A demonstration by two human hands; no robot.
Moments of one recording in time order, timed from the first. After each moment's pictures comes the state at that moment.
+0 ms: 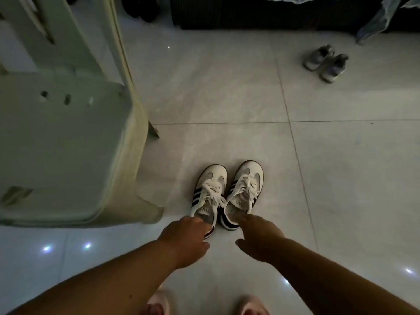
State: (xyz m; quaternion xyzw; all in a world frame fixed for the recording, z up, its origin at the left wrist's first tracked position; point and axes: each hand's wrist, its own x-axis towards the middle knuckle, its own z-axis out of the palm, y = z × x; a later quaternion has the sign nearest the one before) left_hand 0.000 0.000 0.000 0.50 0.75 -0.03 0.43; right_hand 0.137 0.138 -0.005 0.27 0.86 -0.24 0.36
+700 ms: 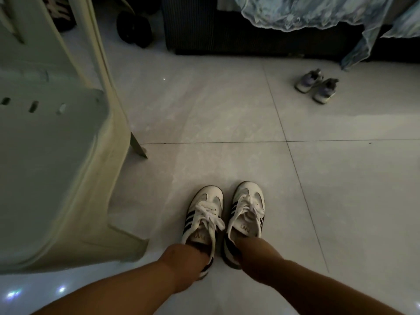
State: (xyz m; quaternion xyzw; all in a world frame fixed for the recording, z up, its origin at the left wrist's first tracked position) left_hand -0.005 0.026 -0.094 0.59 0.69 -0.14 0.38; right_hand 0.126 0.159 -0.080 0.31 0.84 -0.27 0.36
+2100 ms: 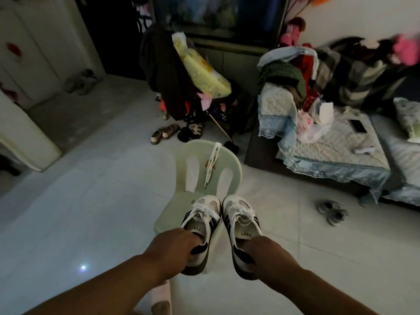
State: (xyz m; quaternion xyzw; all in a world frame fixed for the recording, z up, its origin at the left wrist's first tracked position) left_hand -0.047 -0.157 0.594 0.42 0.88 0.04 0.21; right_hand 0.067 0.057 0.600 0.05 0.96 -0.19 0.21
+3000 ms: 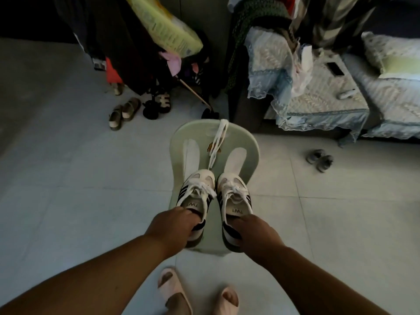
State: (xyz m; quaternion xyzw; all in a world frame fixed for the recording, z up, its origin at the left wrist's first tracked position) left_hand -0.267 -0.198 0.504 0.53 0.81 0.02 0.23; right_hand -0.112 -0.043 0.482 0.20 0.95 -0.19 0.15
